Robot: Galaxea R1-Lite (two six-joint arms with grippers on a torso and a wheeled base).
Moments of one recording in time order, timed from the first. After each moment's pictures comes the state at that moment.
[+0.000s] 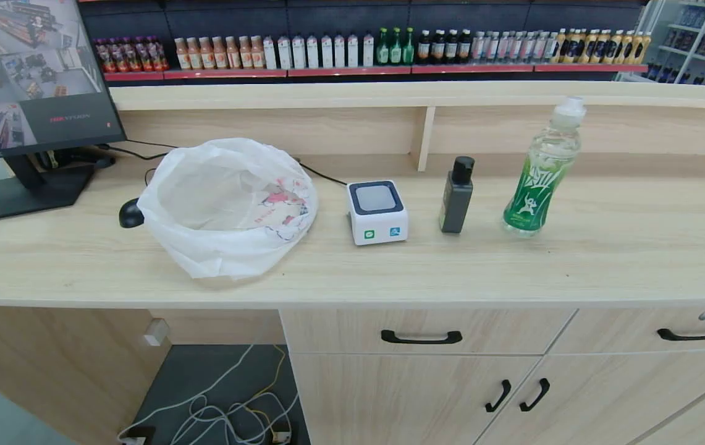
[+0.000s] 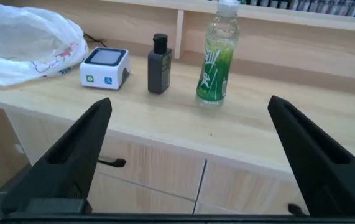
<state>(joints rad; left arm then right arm) 0.00 0.00 0.00 0.00 0.01 -0.01 0.12 0.68 -0.17 -0.74 0.13 -0.11</state>
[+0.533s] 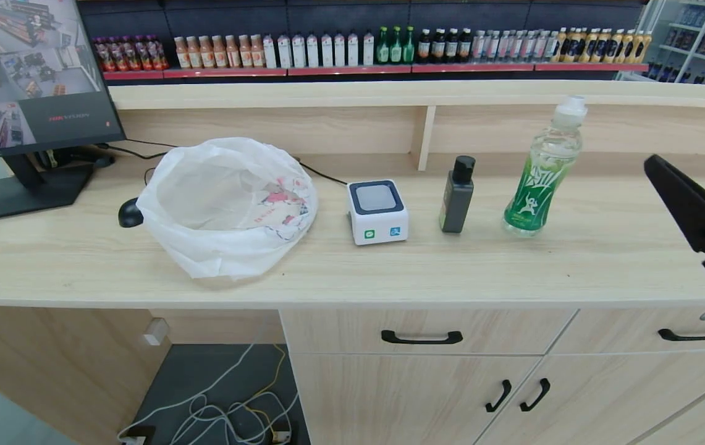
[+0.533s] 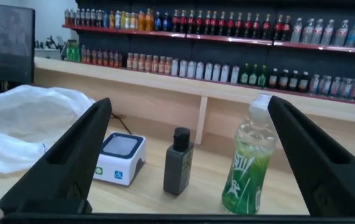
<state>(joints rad) 0.00 0.00 0.00 0.00 0.01 -0.01 0.29 1.29 -0.29 -1.53 0.11 -0.12</state>
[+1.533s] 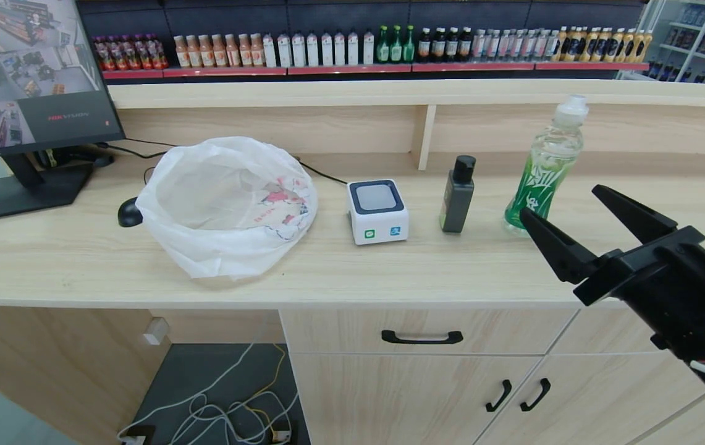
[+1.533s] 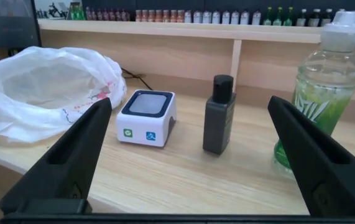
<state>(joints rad) 0.00 0.00 0.00 0.00 0.01 -0.01 0.52 1.50 -0.29 -1.55 -0.12 -0.11</state>
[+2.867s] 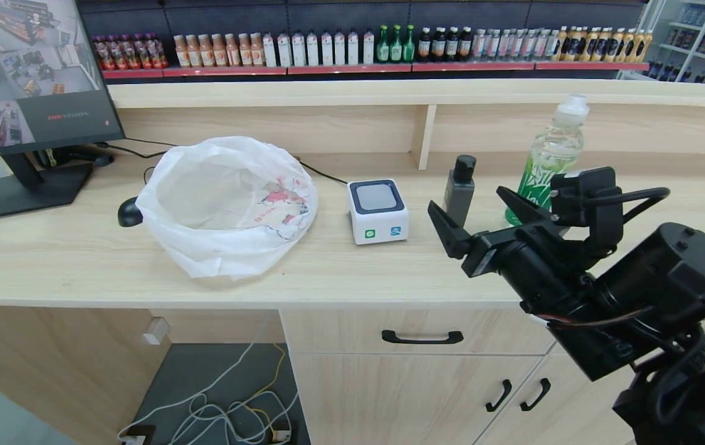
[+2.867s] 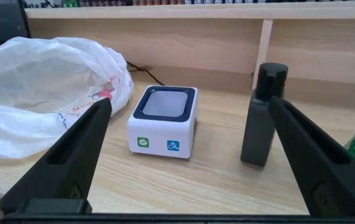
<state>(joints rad) 0.00 0.00 0.00 0.00 0.01 -0.01 0.64 1.81 -0.57 -1.56 -0.26 -0.11</state>
